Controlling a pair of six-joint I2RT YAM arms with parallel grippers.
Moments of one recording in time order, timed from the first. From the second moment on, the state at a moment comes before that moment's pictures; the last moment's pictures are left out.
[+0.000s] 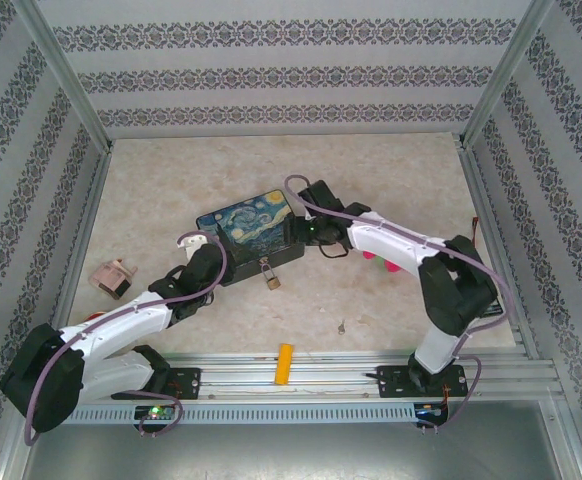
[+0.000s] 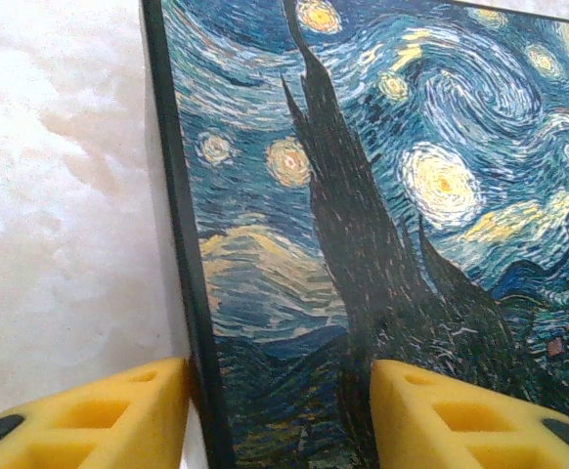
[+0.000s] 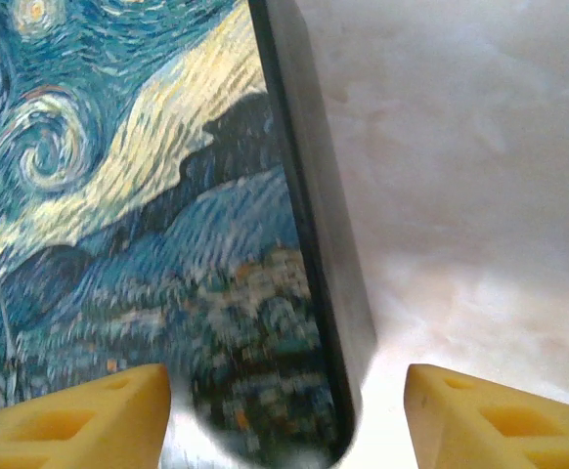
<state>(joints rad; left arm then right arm) -0.60 1.10 0.49 -0.14 -0.41 -0.81 0.63 1.70 1.20 -0.48 -0.05 0.55</state>
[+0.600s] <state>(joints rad) -0.49 1.27 0.54 0.04 -0.36 -0.76 0.77 1.19 0.79 -0.80 0.15 0.76</state>
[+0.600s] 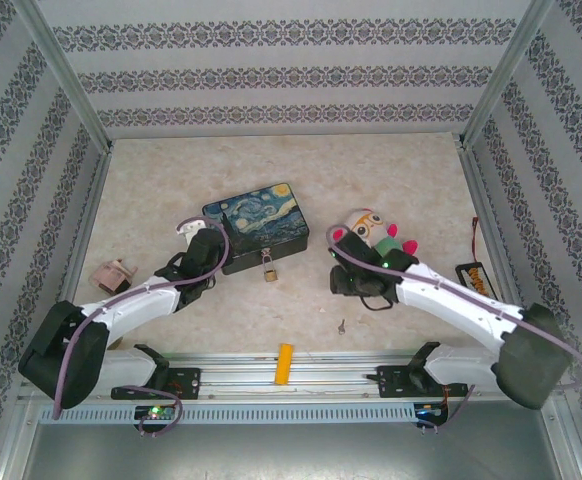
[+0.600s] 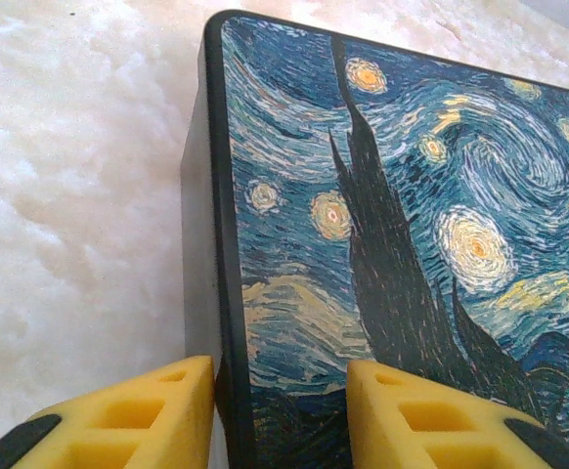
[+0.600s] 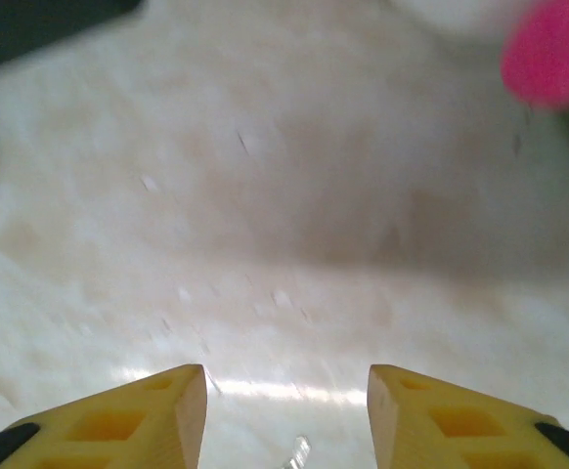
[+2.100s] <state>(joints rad) -0.49 0.97 0.47 -0.08 -0.36 -0.78 1.10 1.44 0.71 -0.79 0.15 1.12</state>
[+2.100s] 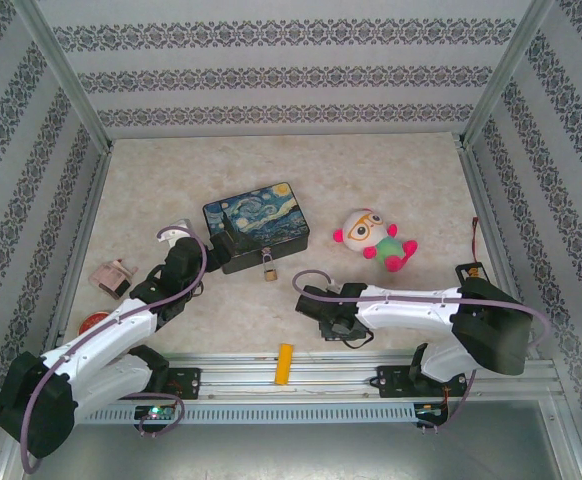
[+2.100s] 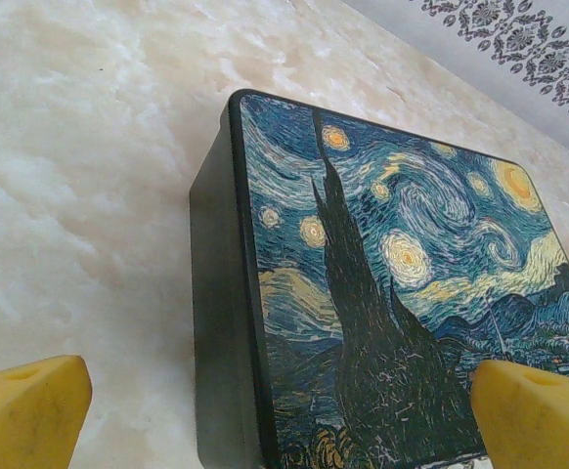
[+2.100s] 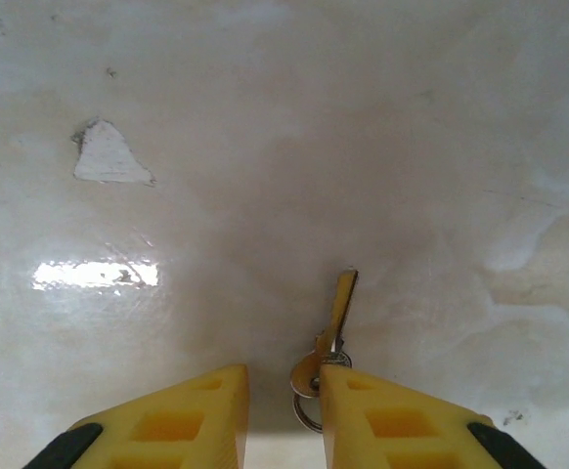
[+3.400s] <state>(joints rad) -0.49 1.00 0.47 -0.08 -0.33 -0.79 1.05 1.32 0.62 -0.79 0.17 1.13</state>
